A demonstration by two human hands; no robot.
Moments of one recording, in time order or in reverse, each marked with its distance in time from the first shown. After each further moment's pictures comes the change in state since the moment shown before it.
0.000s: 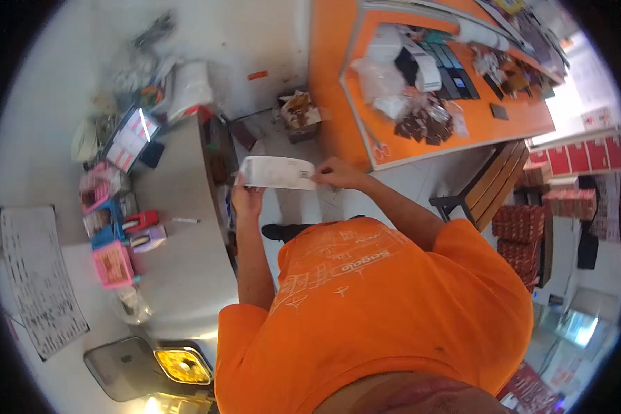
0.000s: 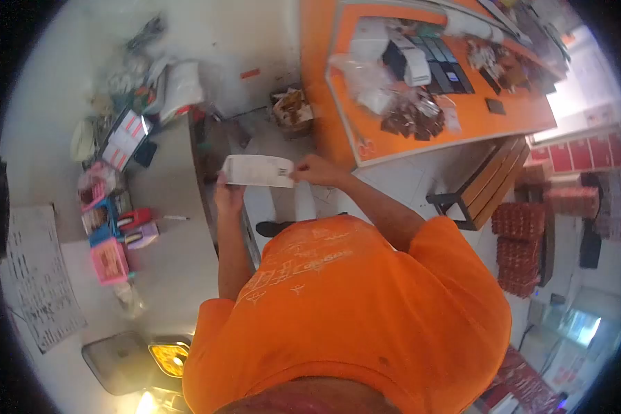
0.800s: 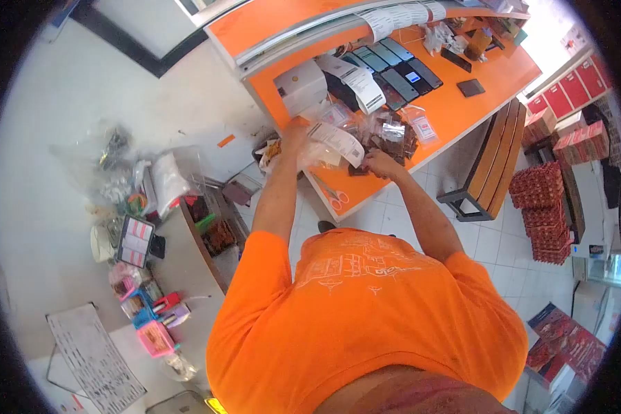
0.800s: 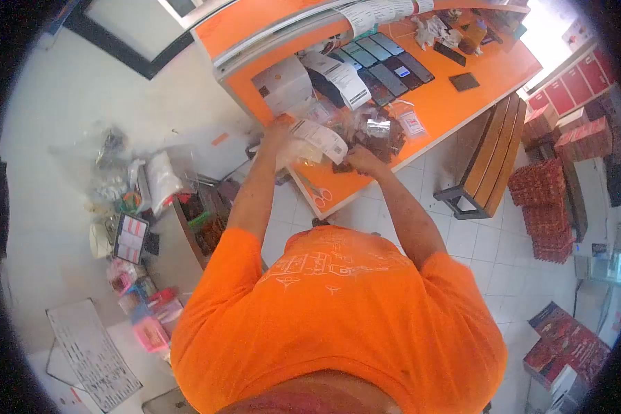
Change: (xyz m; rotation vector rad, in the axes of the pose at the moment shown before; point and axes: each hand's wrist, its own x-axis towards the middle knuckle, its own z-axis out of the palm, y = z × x) left_hand 0.294 -0.254 0.341 2.347 -0.772 0.959; right_hand -0.080 0.171 -0.272 0.182 0.510 0.394
